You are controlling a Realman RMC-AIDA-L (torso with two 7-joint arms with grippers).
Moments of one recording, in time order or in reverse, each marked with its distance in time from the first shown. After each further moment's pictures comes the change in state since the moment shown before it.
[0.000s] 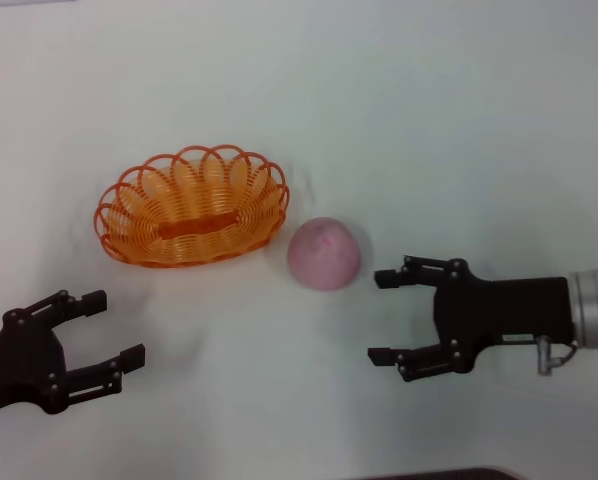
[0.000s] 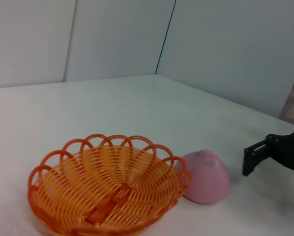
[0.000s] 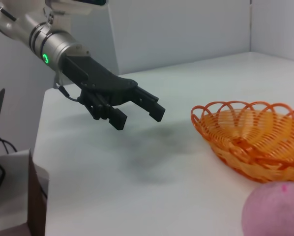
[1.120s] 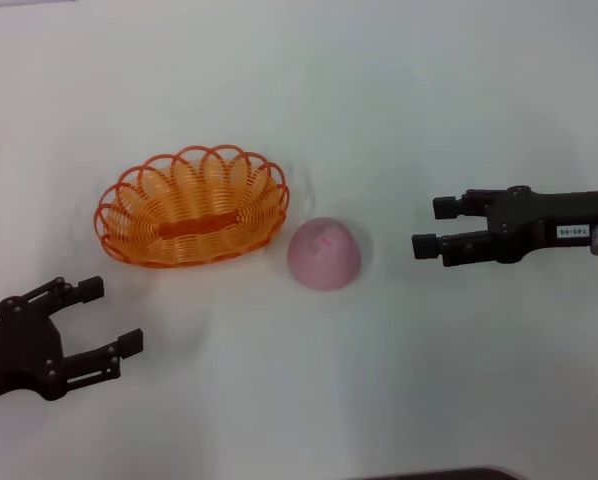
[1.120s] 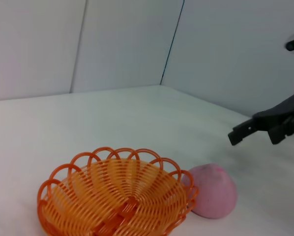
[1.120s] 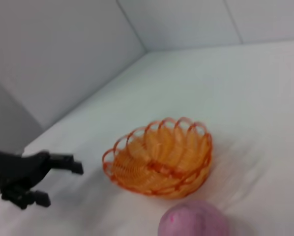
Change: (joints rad) left arm -0.015 0.003 -0.027 -0.014 -0.011 0.005 0.000; right arm 0.044 -0.025 0.149 -0.263 -0.115 -0.090 0.747
